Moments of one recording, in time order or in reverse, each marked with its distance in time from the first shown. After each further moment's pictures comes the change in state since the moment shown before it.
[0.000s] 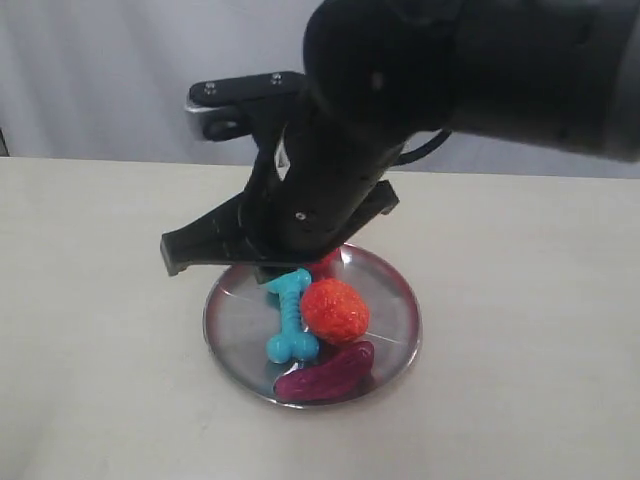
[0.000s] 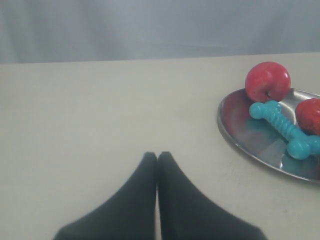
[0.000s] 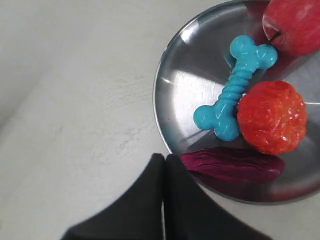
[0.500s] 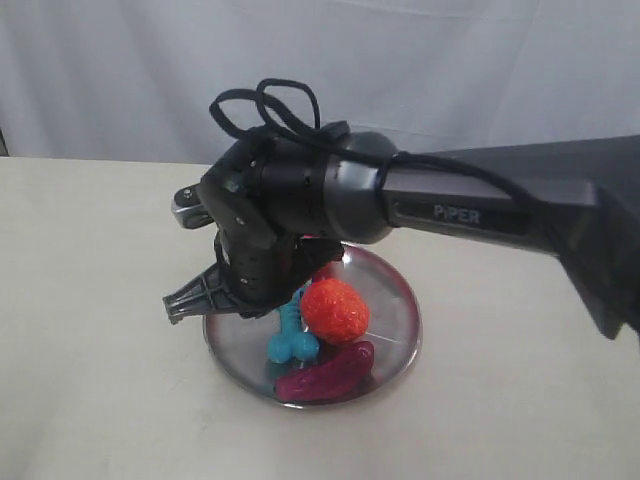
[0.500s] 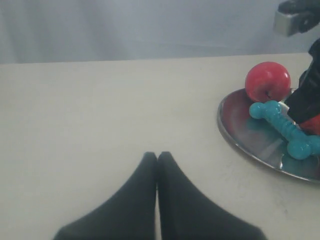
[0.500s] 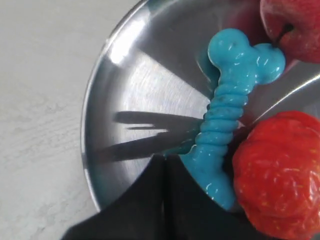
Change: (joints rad) left arm 0.000 0.000 0.000 0.000 0.000 0.000; right arm 0.000 0.416 -0.176 -0.216 -0.052 0.185
